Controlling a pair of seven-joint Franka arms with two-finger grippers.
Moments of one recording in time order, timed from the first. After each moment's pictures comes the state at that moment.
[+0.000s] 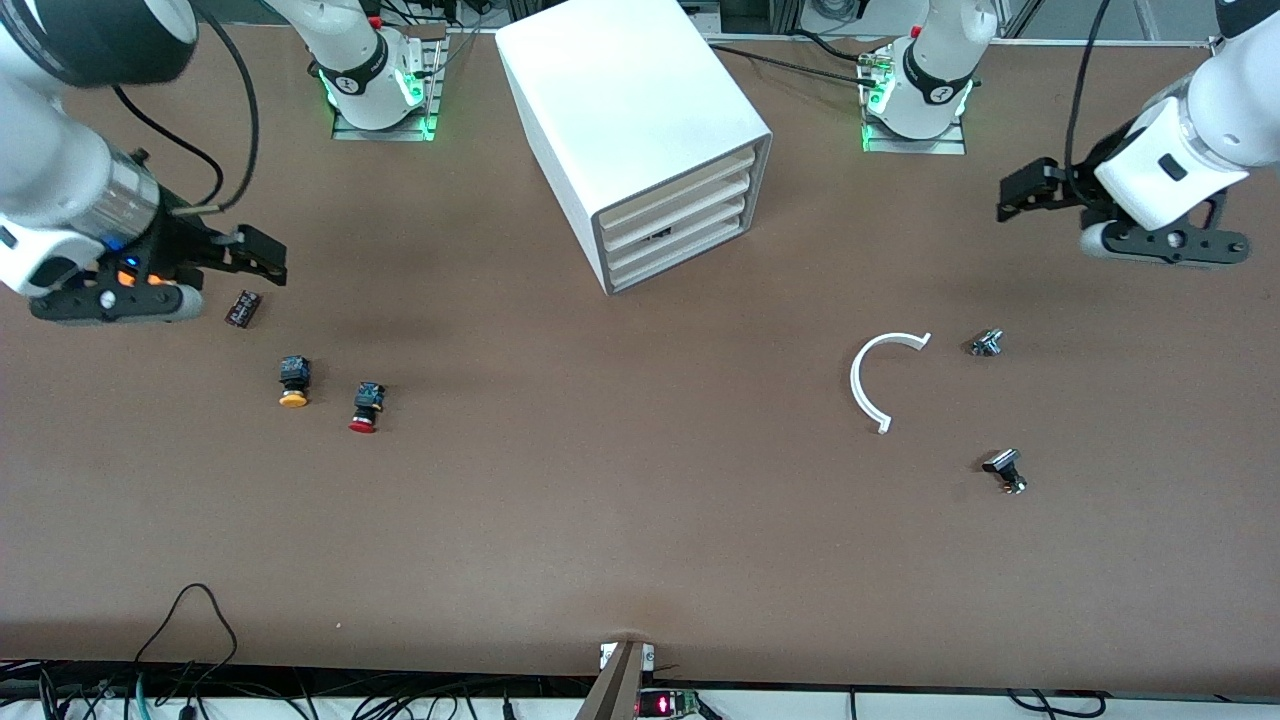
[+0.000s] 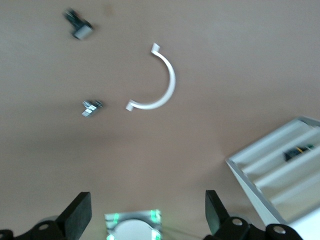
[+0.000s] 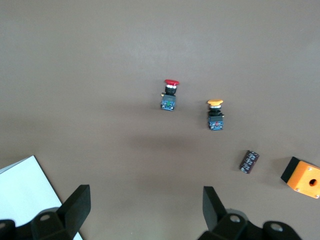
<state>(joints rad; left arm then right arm) -0.02 0.03 -0.10 -1.57 -0.14 1.38 -0.08 -0.04 0.17 0.23 -1.51 -0.02 1.58 0.12</state>
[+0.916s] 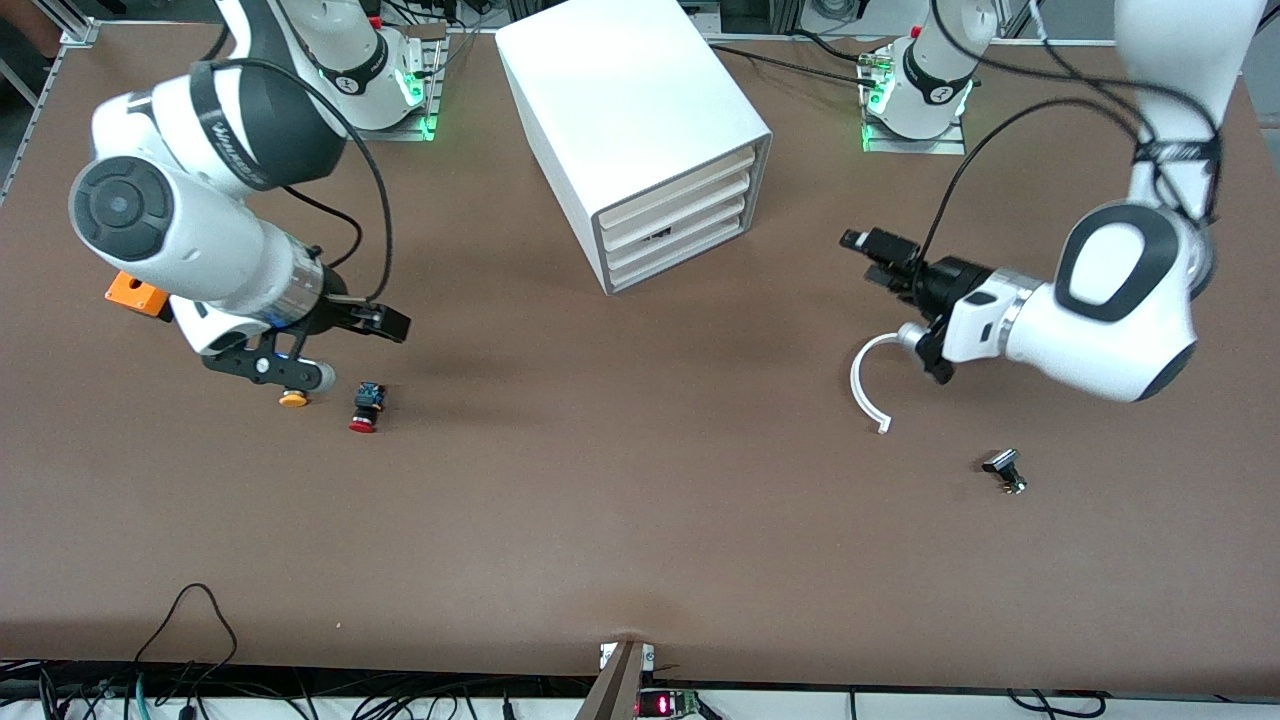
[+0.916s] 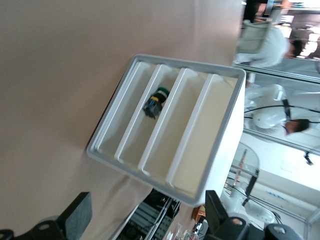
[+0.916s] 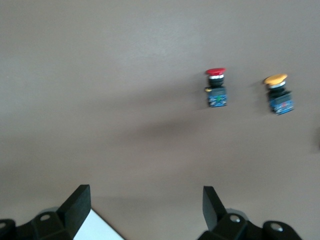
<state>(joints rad) 0.00 0.47 -0.10 -1.65 -0.80 1.37 0.54 0.12 0.34 0.23 -1.51 0.01 1.75 0.60</state>
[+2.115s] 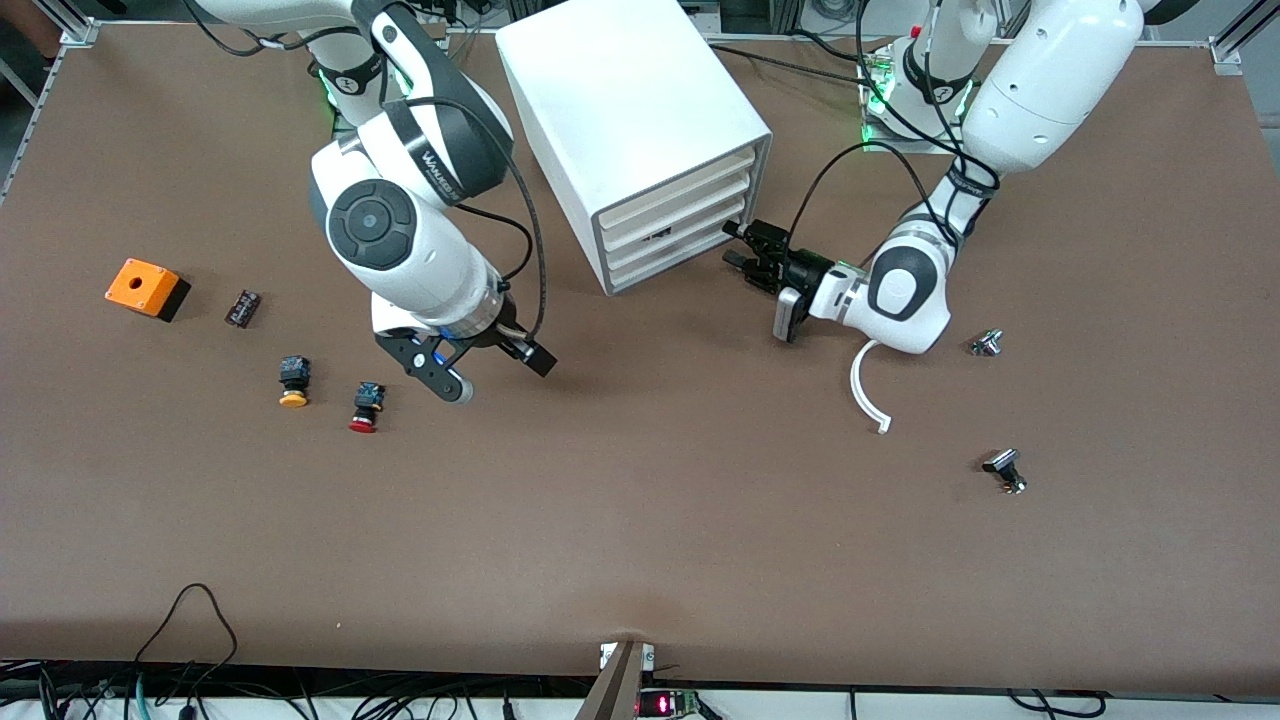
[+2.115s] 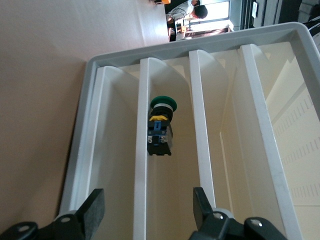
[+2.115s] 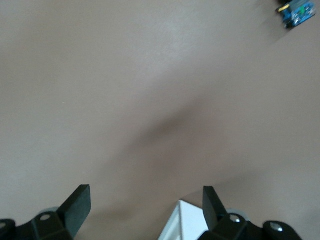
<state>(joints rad) -0.07 0.63 -0.26 -2.12 -1.22 1.75 1.22 0.35 0.53 0.23 -1.34 0.01 1.87 1.24</state>
